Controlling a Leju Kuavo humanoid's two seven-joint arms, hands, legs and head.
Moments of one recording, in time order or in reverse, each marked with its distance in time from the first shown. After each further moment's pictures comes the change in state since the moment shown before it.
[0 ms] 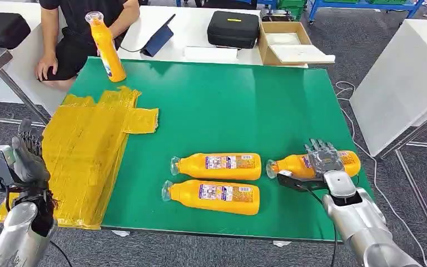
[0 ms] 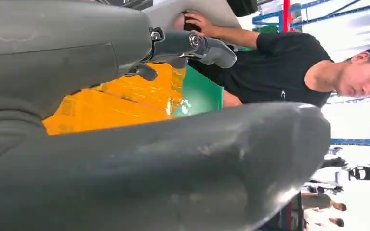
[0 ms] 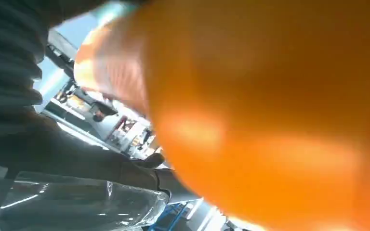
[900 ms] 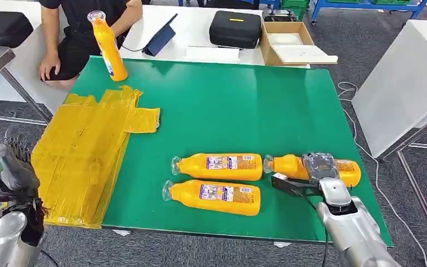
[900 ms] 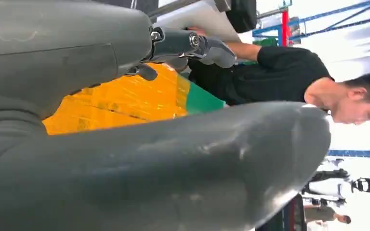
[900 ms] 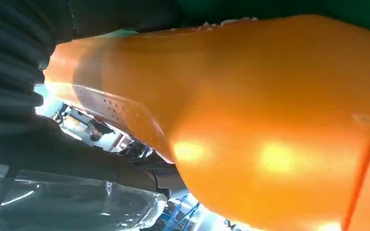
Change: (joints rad) left arm 0.063 -0.008 0.063 -0.090 -0.044 -0.020 0.040; right arm 0.110 0.009 -0.019 -0.133 -0.076 0.058 0.054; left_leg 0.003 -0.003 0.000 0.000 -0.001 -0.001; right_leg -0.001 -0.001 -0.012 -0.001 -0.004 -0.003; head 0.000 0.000
